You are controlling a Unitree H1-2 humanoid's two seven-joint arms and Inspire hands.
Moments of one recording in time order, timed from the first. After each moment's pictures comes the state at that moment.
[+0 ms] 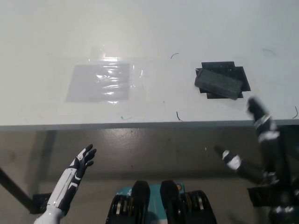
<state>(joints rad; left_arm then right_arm) -0.02 0.22 -0.05 0.13 0.03 -0.31 -0.11 -0.10 -0.08 0.03 -0.23 -0.13 -0.32 -0.01</state>
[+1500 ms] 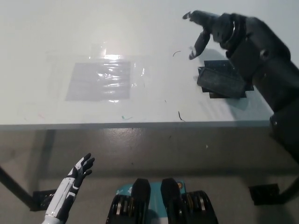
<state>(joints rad) 0.02 0.22 -0.05 0.14 0.02 -0.34 -0.11 -1.44 -0.16 0.62 1.34 -0.42 0.15 0.32</state>
